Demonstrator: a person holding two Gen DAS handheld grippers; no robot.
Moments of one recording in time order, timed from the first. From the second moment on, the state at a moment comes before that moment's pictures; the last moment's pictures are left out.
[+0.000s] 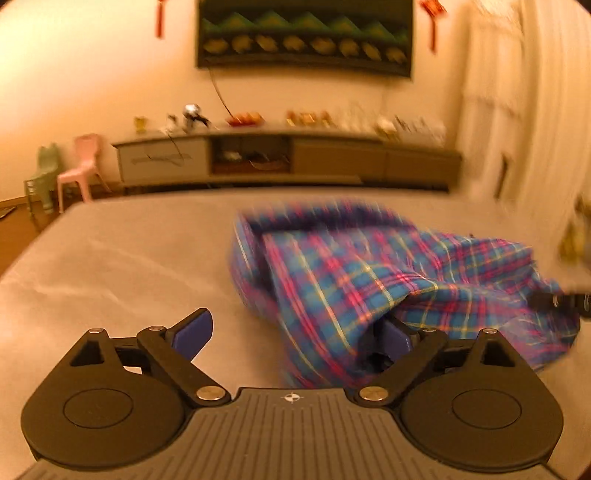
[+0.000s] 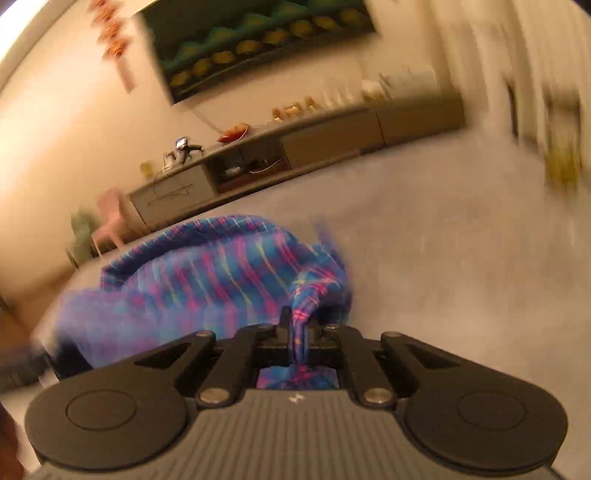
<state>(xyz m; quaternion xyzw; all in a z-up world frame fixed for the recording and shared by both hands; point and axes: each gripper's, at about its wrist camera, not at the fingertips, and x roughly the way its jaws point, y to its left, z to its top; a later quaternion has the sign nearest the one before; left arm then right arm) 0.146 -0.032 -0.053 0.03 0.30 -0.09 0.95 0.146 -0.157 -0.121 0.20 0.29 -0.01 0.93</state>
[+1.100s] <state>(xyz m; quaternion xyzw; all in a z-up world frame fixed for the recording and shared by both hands) 0.169 0.150 -0.078 -0.20 0.34 0.06 0.92 0.211 0.007 -0.113 0.09 0.38 0.16 0.91</state>
